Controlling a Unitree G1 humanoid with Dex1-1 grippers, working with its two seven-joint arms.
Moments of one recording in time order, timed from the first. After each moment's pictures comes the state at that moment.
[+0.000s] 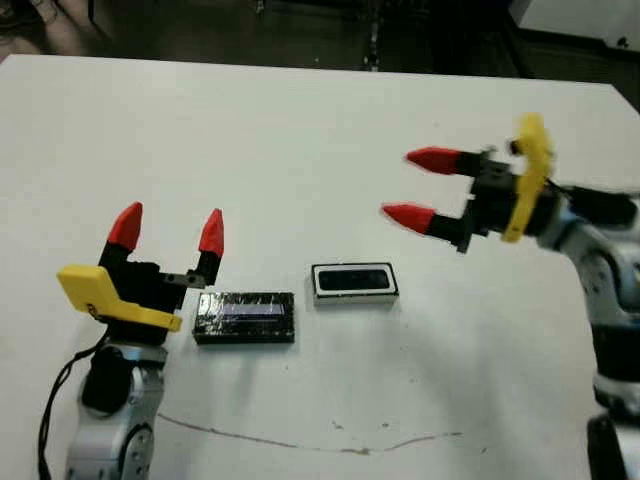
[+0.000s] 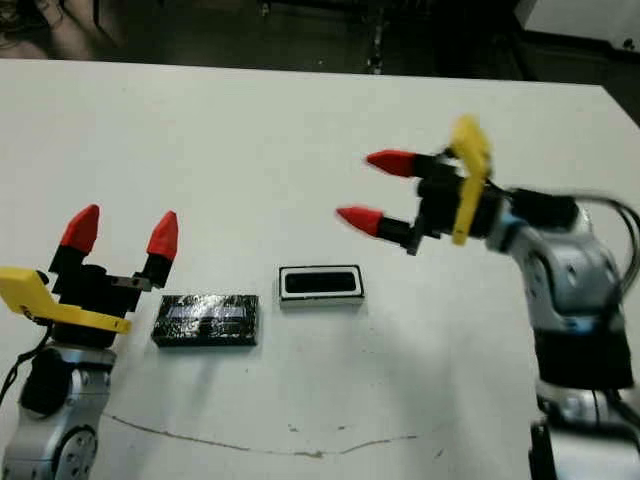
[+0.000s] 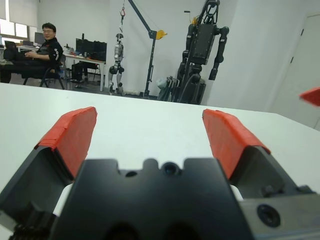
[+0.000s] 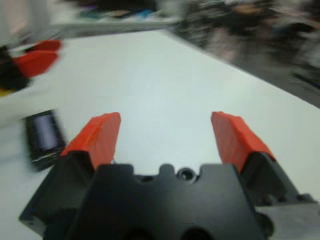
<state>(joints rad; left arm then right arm) 0.15 0.18 0.08 -0.41 -0.31 -0.04 -0.20 -0.35 -0.49 -0.16 -0.15 0.38 0.49 0.86</state>
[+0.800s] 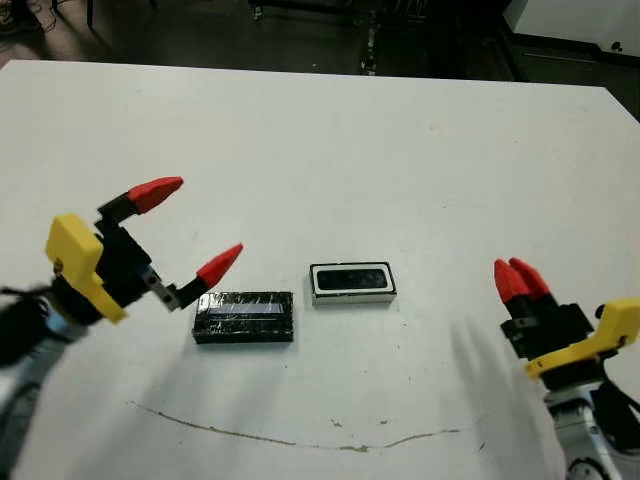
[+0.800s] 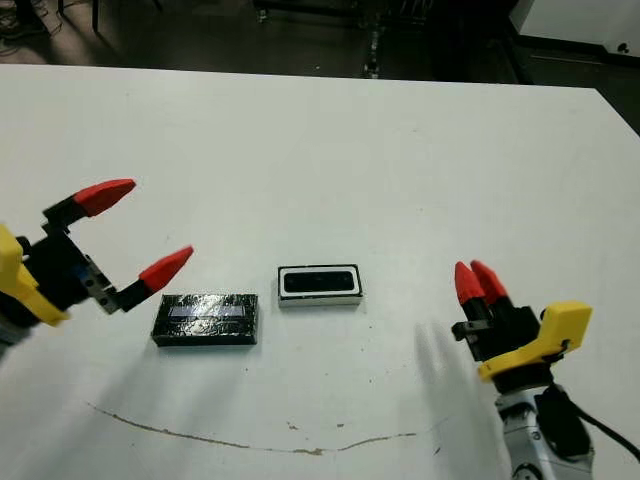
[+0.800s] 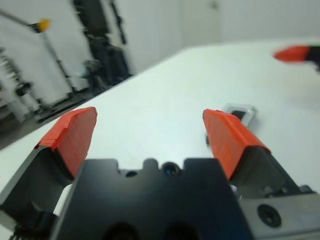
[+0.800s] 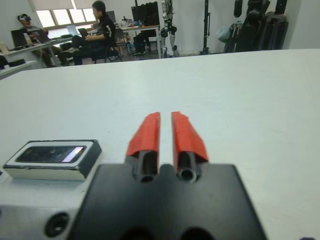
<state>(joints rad) -0.08 0.82 0.17 -0.38 -0.48 0.20 -0.86 0.26 -0.16 -0.24 -0.39 0.38 0.16 0.37</state>
